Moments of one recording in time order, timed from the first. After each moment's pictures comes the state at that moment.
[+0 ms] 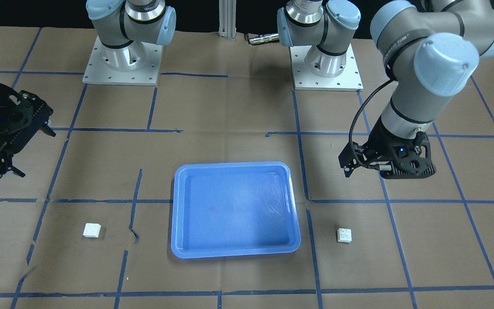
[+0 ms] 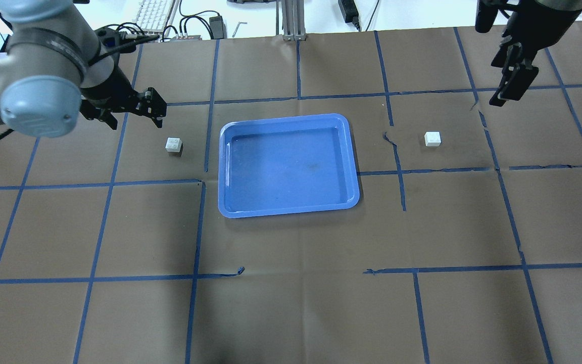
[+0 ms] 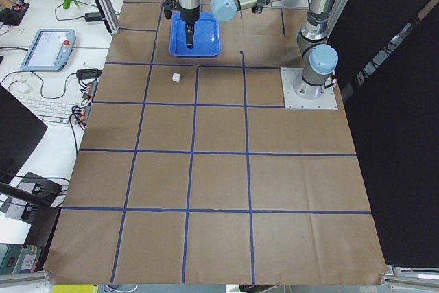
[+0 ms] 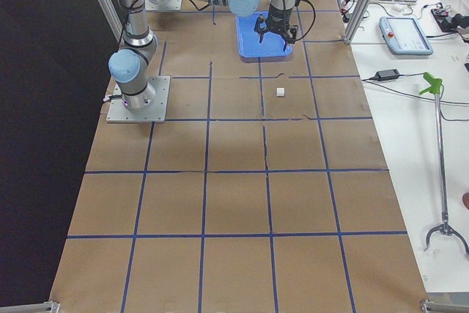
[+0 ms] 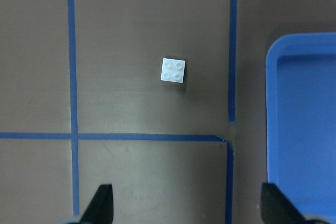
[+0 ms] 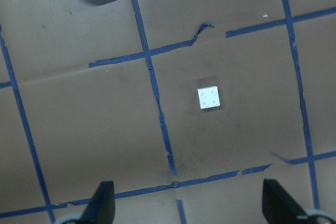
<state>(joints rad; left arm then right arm) -1.44 -1.86 -1.73 -1.03 1.60 0.12 1.34 -1.34 1.45 -1.66 -1.49 -1.72</state>
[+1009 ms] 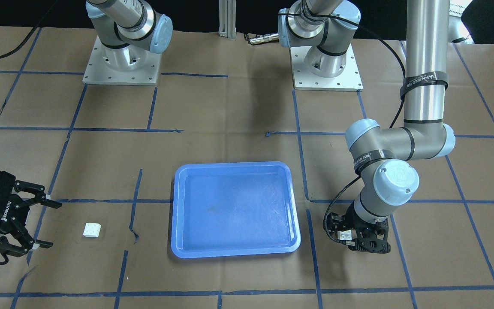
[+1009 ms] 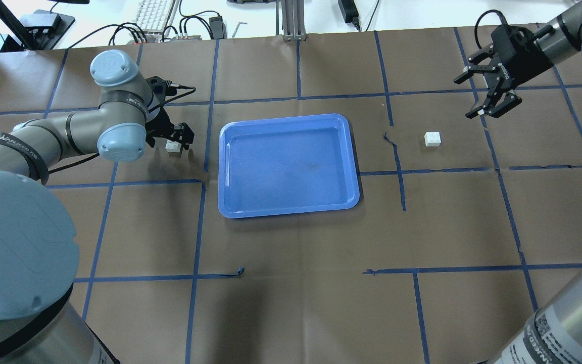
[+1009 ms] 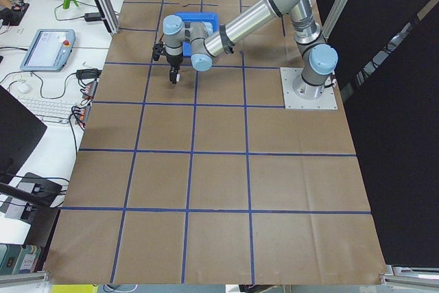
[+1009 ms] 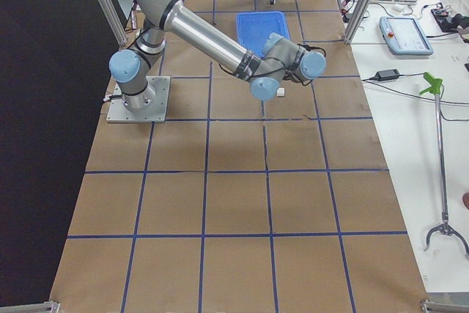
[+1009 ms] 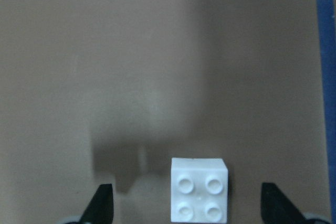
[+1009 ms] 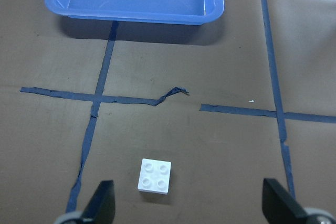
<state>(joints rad) -1.44 -2.14 -1.73 -0.78 1.59 0.25 1.14 -1.01 1.46 -1.69 -0.96 -2.22</state>
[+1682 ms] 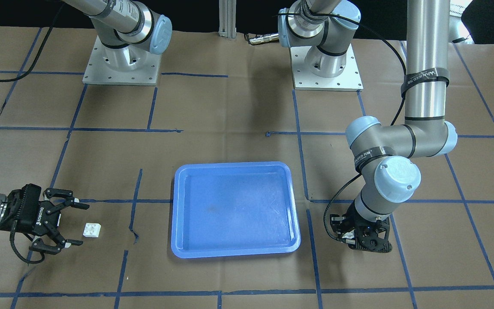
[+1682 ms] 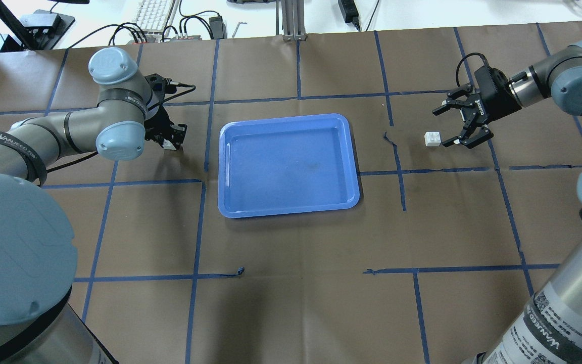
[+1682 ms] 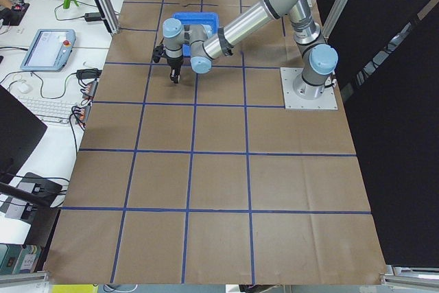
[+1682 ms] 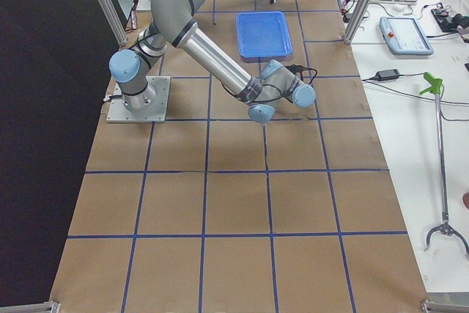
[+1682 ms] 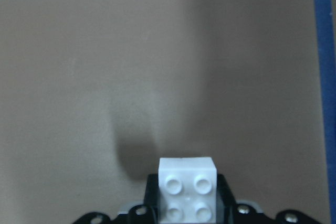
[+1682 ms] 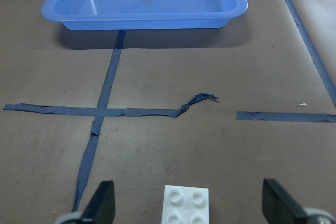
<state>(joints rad) -1.45 -2.11 -1.72 -0.78 1.59 0.28 1.12 -0.94 1.57 -1.72 -0.87 -2.26</state>
